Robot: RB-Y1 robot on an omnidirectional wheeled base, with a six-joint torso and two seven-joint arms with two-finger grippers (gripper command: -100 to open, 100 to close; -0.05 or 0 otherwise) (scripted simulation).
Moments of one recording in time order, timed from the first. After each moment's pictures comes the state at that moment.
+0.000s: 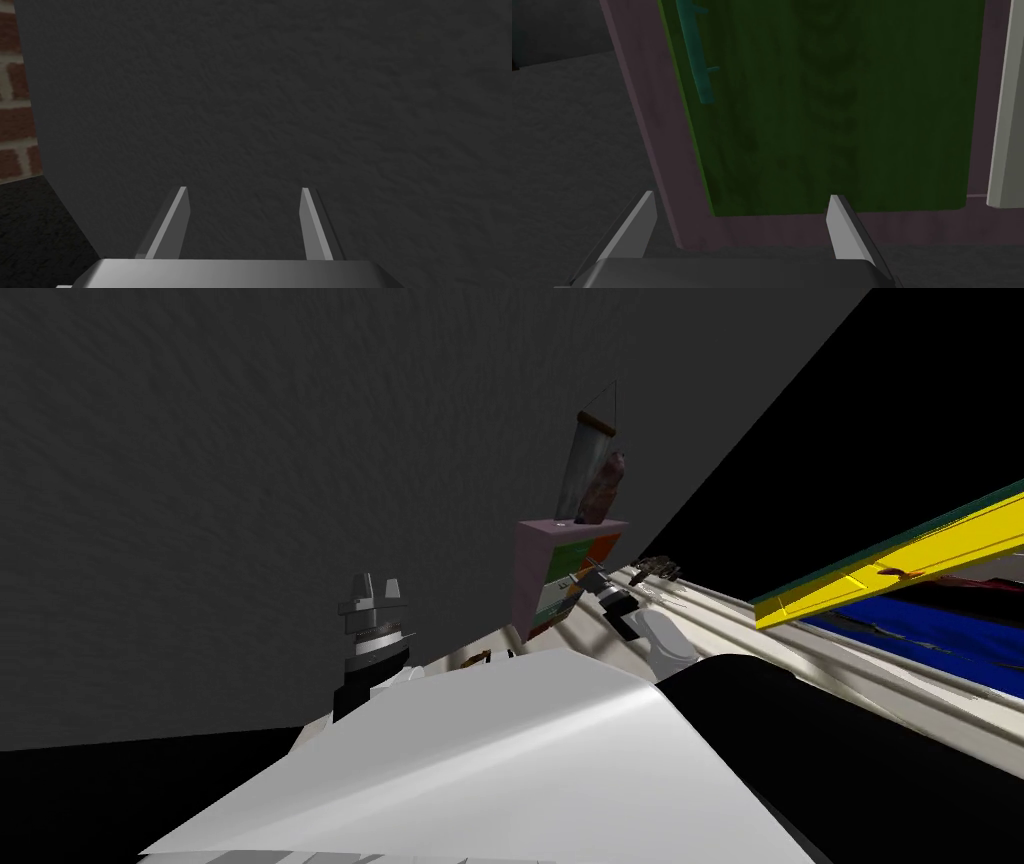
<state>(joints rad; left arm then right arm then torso) 0.55 -0.02 -0.03 -2.34 0.02 -0.46 0.06 0.42 -0.55 -0.47 -2.11 1.11 -0.36 1.00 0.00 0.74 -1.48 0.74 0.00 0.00</state>
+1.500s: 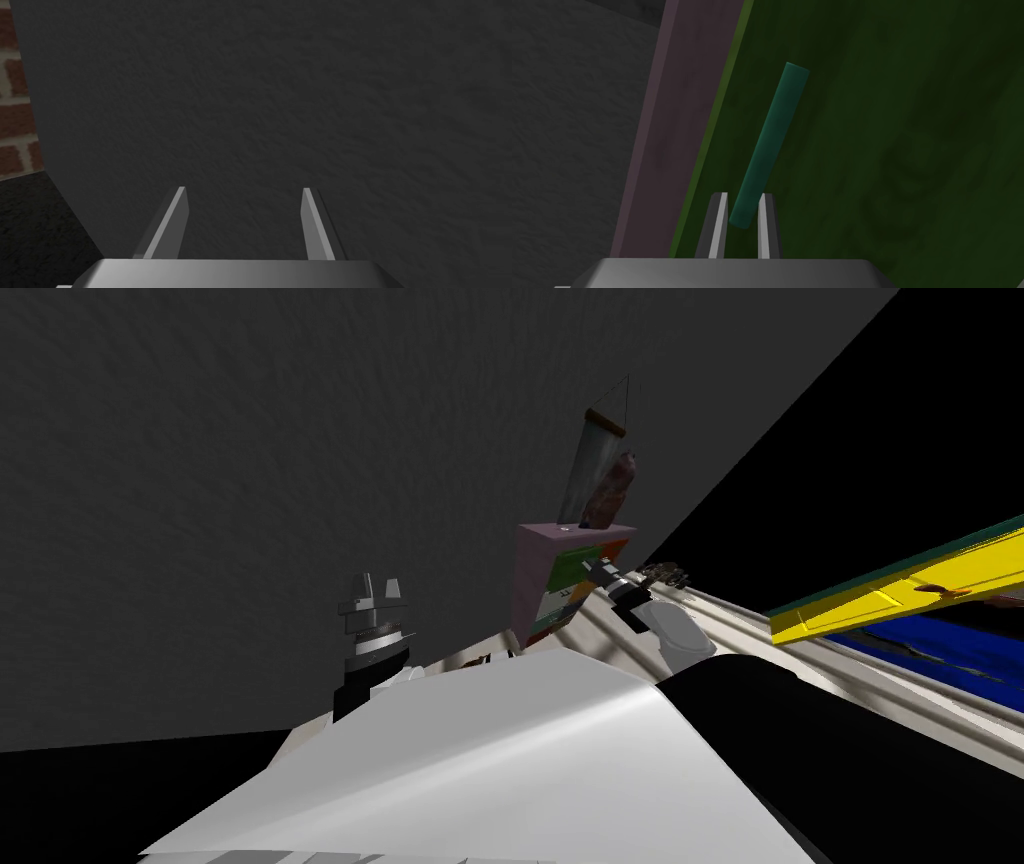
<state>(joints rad) 0.55 -0.02 -0.03 -2.34 0.02 -0.46 0.06 0.40 -0.64 -0.55 -2.10 1.28 -0.37 1.21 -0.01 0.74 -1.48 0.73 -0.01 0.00</state>
